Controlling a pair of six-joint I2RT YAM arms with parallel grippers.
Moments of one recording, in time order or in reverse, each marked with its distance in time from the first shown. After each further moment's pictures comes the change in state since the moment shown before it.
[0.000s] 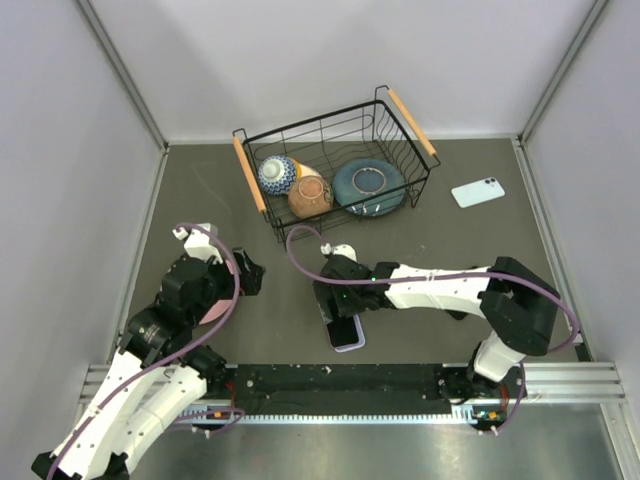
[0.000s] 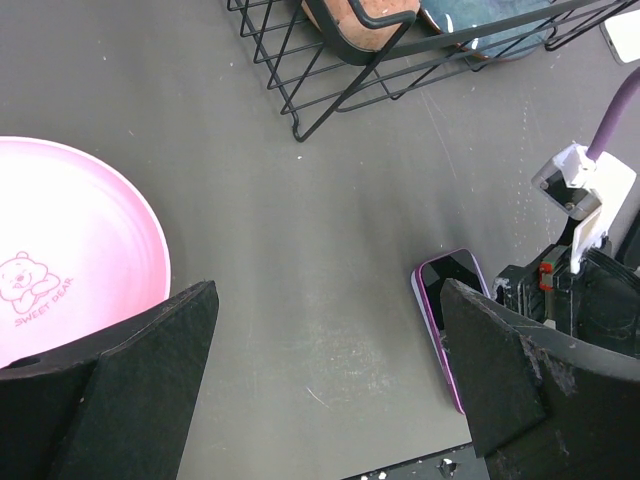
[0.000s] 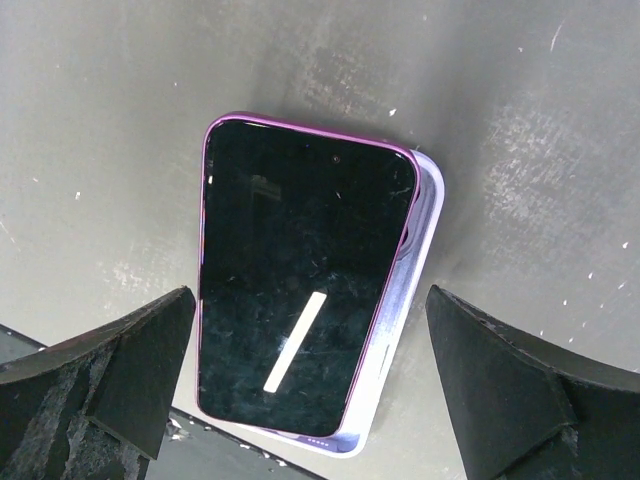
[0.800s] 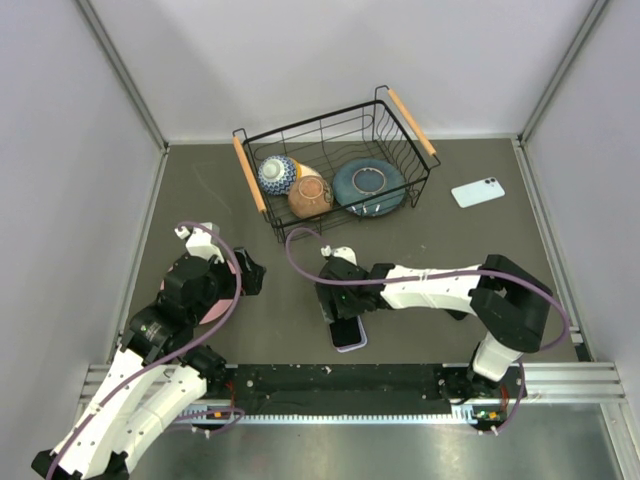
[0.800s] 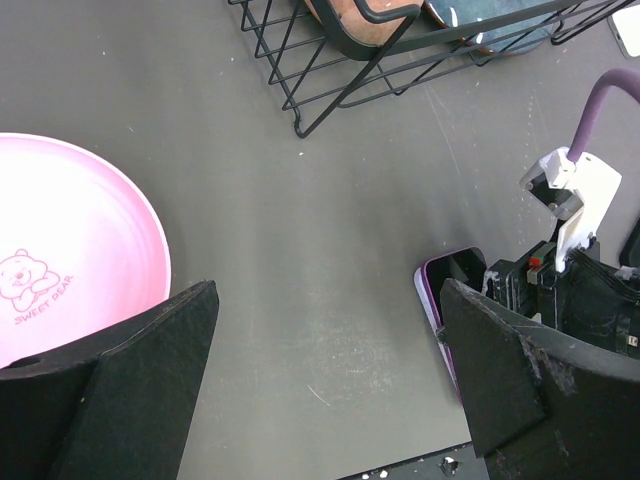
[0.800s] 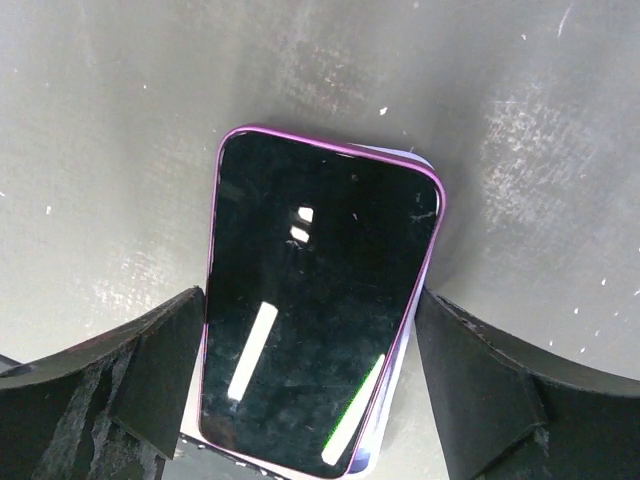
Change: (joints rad) left arm -0.001 0.014 0.000 0.000 0.000 0.000; right arm 0.000 0.051 0.008 0.003 0.002 0.019
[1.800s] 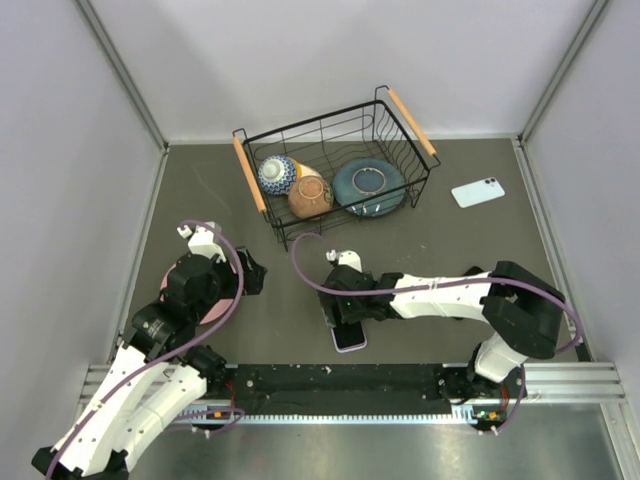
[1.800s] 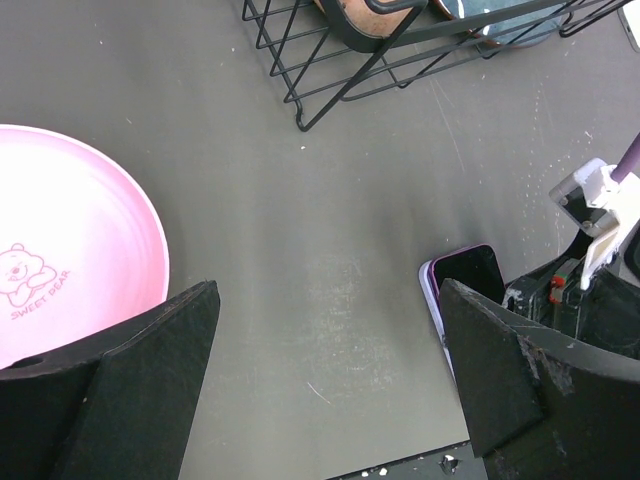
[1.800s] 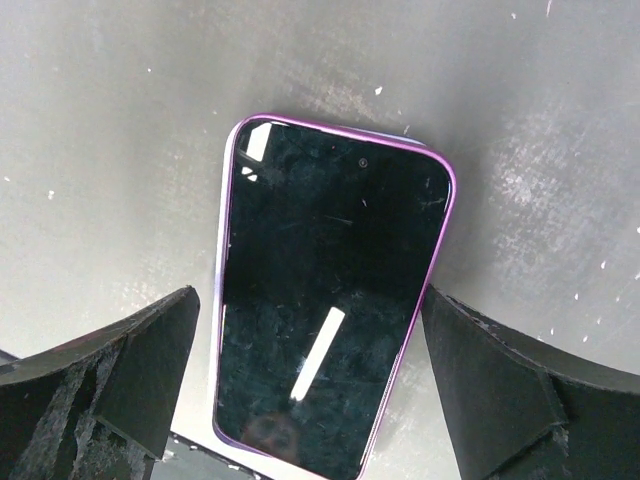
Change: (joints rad) left arm -0.001 0.021 -0.002 0.000 0.001 -0.008; right arm 0.024 -0.084 -0.124 0.121 0.025 0.014
